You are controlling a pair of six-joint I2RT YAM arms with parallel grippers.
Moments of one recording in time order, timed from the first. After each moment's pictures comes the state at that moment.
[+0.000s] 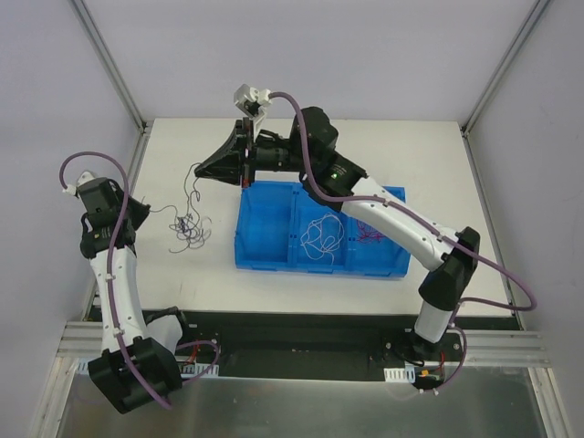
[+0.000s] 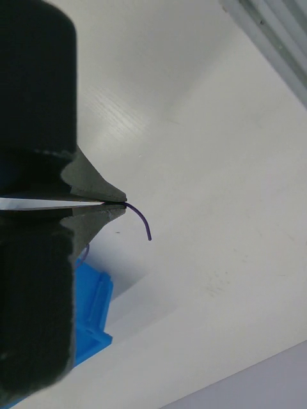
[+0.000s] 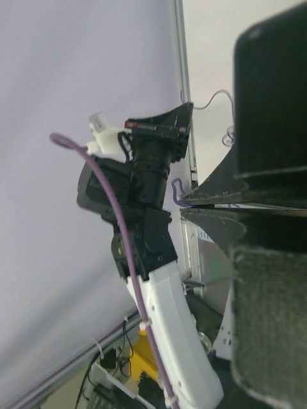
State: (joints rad) left arm 0.43 0.93 0.87 -0.56 0.13 -0.61; right arm 0.97 1.77 1.88 0.10 -0.71 0.41
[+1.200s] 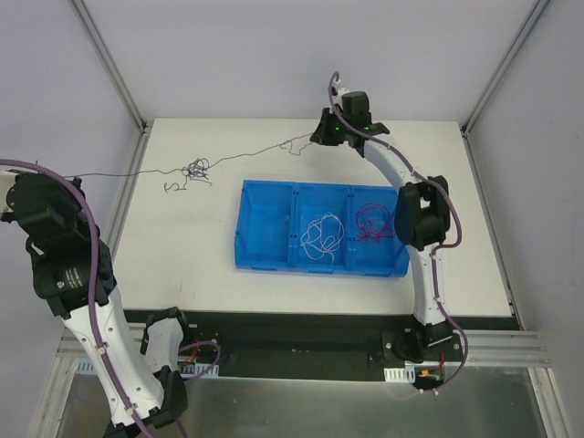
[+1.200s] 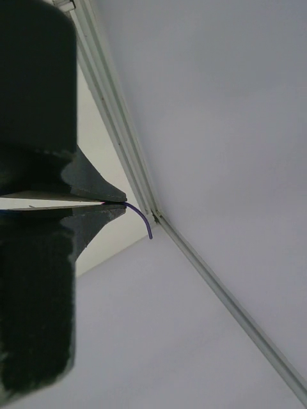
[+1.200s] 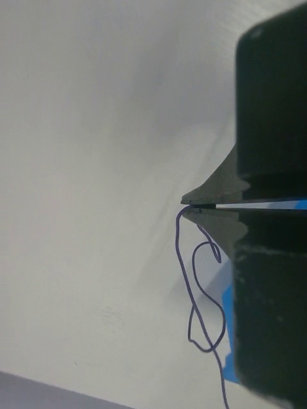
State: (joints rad) left arm 0.41 0.81 1.49 -0.78 -0.43 -0.63; right arm 0.40 2.26 2.04 -0.32 -0.33 0.34
